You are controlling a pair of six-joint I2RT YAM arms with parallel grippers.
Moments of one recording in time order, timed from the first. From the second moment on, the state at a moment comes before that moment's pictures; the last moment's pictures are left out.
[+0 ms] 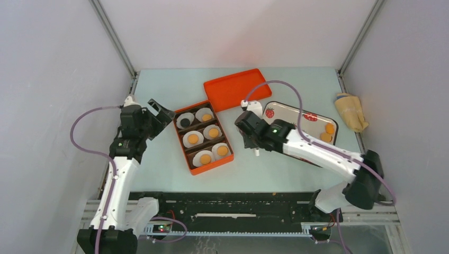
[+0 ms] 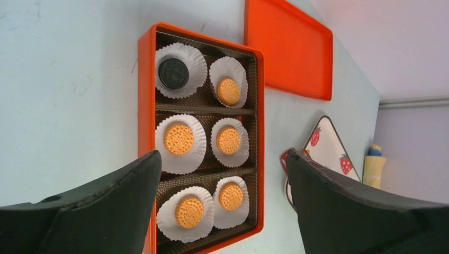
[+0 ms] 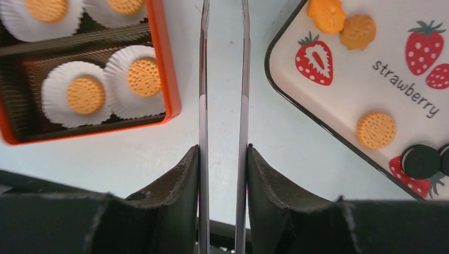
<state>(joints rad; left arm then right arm) 0.01 0.88 0.88 -0.53 0.07 -0.75 0.97 1.40 1.29 -0.83 0.44 0.60</state>
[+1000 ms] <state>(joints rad) -0.03 0.92 0.88 -0.53 0.03 -0.73 0.73 1.86 1.25 -0.67 0.19 0.67</state>
